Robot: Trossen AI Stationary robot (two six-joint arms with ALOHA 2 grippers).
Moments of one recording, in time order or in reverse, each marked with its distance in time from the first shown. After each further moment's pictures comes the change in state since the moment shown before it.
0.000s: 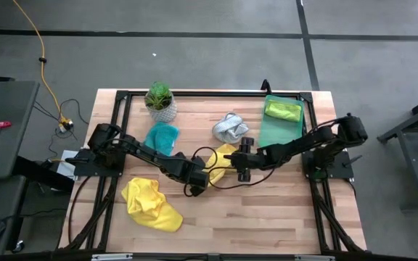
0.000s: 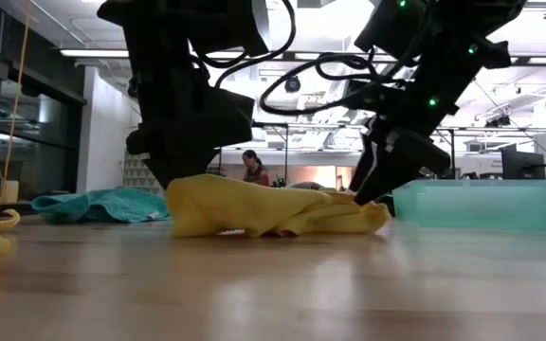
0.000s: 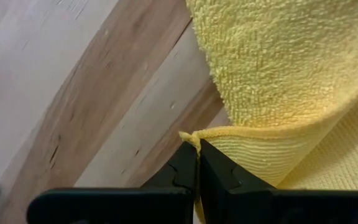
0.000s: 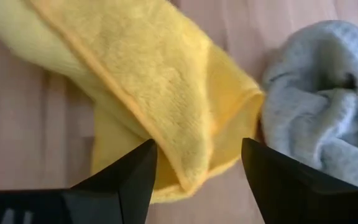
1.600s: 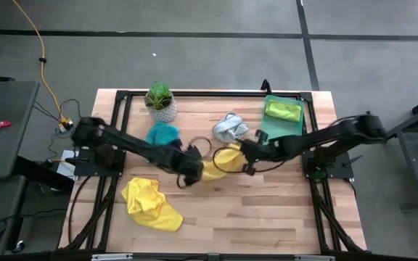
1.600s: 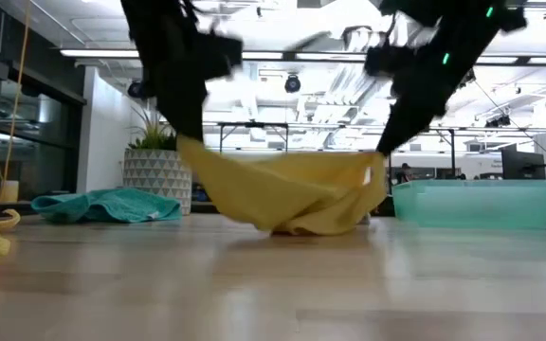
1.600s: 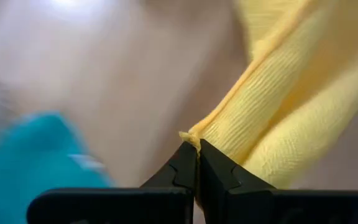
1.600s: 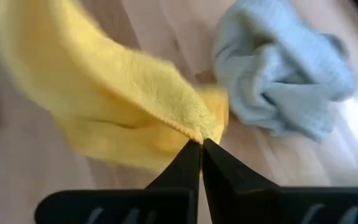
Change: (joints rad) left arm 0.048 -0.227 0.003 -0.147 -0.174 0.216; right arm -0.032 -0.254 0.005 -0.243 -0.043 0.329
